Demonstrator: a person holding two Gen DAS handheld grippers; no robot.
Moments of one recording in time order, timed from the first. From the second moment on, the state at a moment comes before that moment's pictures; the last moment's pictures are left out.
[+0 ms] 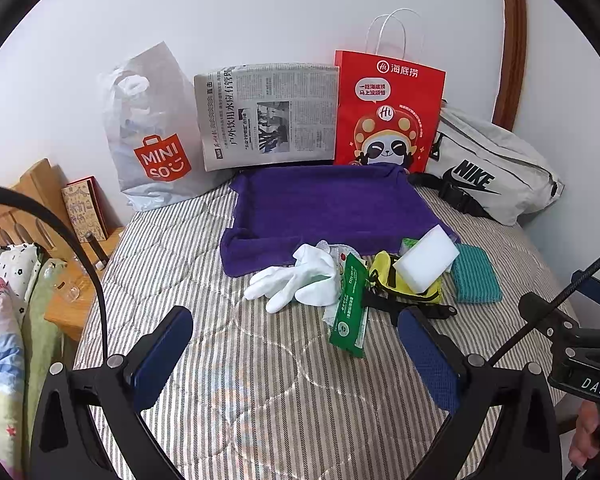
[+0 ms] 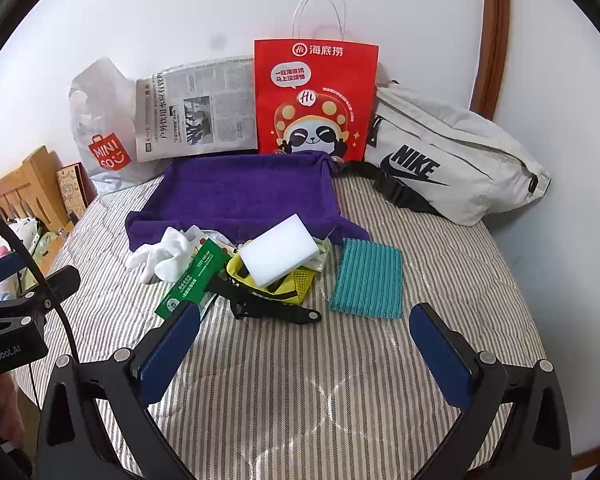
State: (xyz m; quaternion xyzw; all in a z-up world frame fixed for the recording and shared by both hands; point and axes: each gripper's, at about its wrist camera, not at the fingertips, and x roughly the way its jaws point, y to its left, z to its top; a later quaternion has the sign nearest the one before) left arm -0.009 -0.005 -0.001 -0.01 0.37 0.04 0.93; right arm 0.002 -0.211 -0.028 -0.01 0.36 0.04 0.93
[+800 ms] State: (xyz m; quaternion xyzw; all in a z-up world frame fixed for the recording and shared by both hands) left arm -0.011 -0.009 0.001 -0.01 0.37 0.04 0.93; right arm 0.000 -0.207 -0.028 -0.01 0.37 0.04 0.93
